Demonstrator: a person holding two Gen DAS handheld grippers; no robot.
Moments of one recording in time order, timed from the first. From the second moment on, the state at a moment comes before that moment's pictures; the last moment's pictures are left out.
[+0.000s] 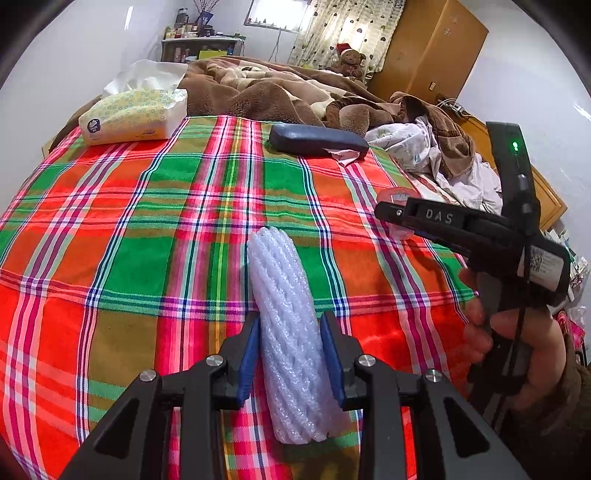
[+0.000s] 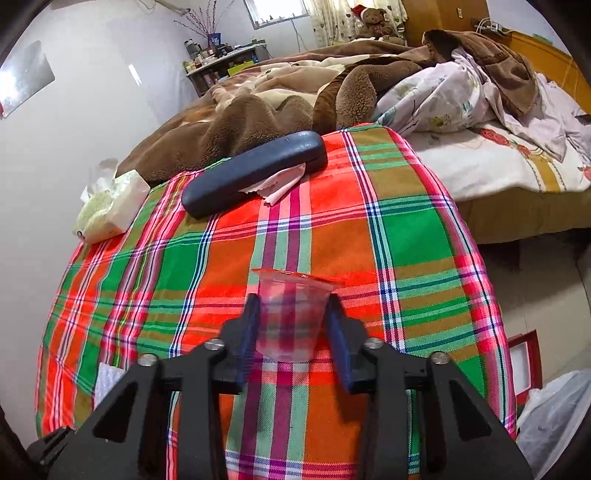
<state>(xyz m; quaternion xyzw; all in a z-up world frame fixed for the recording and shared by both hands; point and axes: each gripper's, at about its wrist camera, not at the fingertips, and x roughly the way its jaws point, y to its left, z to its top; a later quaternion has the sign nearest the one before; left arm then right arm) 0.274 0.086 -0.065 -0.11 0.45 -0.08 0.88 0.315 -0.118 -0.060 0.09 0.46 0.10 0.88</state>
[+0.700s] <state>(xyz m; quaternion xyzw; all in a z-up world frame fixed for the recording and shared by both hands) 0.241 0.070 -0.040 -0.10 0.43 -0.08 0.89 0.254 -0.133 -0.032 0.09 0.43 0.14 0.89</state>
